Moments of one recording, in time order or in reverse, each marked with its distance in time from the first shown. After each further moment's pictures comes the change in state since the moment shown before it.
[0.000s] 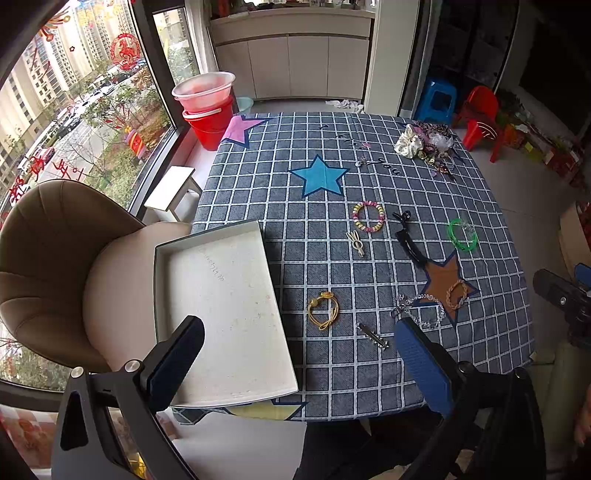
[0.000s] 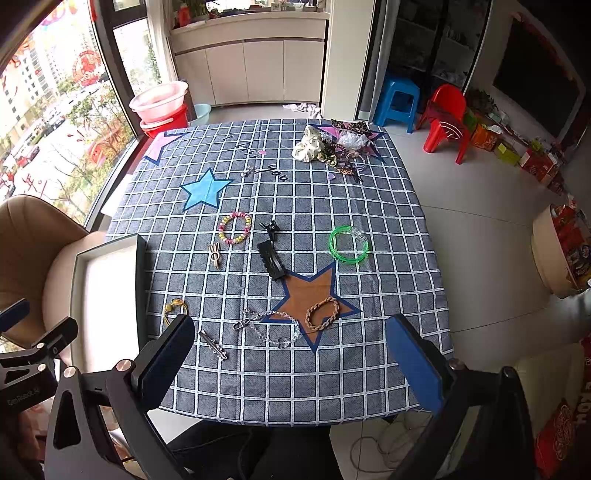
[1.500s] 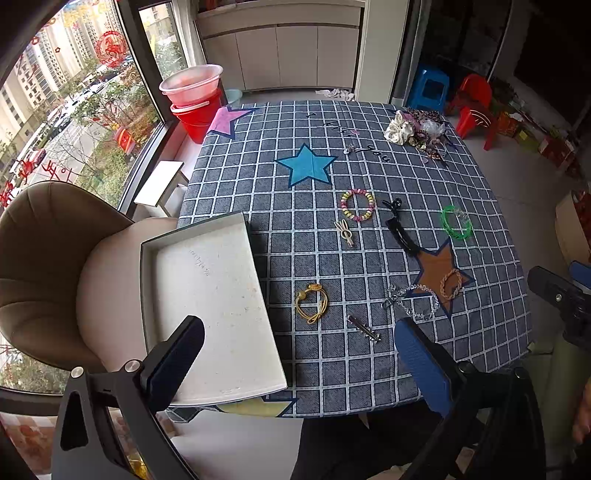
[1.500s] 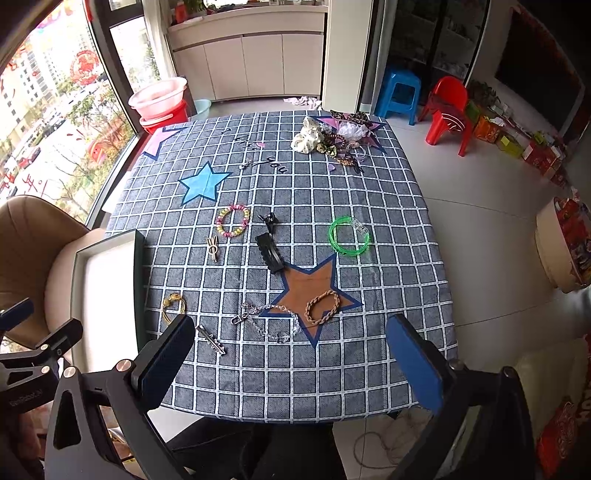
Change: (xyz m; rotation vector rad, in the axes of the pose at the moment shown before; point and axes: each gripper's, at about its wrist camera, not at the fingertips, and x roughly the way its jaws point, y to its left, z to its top) left arm 0.013 -0.014 0.003 0.025 0.047 -0.023; right arm 0.014 -0.010 -0.006 0.020 0.039 0.013
